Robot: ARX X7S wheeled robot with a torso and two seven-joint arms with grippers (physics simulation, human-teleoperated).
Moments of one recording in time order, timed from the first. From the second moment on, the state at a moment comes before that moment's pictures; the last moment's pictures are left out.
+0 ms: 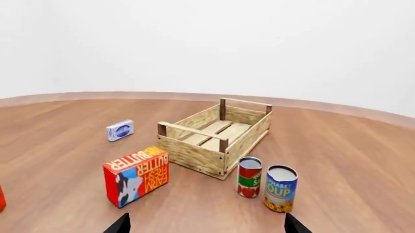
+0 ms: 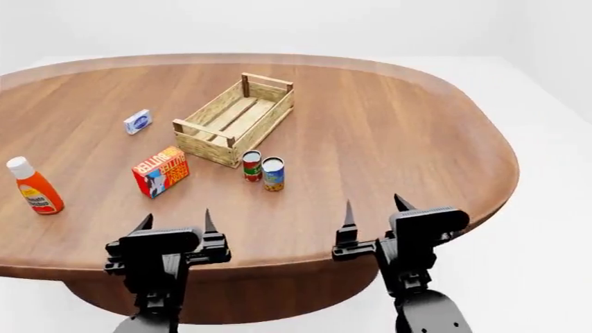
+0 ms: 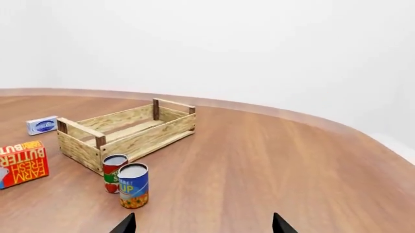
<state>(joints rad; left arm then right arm) -0.17 -0.13 0.06 0.06 -0.16 -0.19 -0.16 0.27 0.14 -0.16 -0.02 0.13 0.22 0.01</state>
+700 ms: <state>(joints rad) -0.39 -0.16 0.10 0.00 -0.14 -0.29 -0.22 0.51 0.20 -0.18 0.08 0.19 0.31 -0.08</state>
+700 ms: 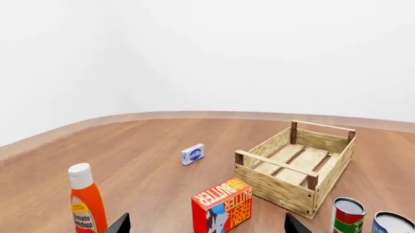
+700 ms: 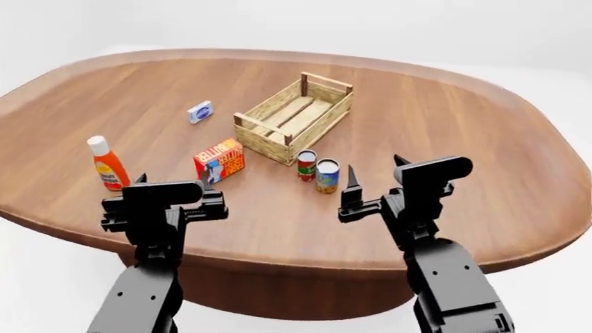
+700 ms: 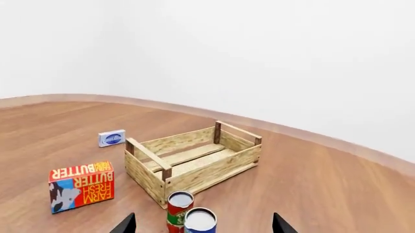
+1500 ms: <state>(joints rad) -0.57 -0.20 0.18 -0.08 -0.13 -0.38 -0.16 0.63 0.23 -0.22 0.07 0.20 0.46 -0.09</state>
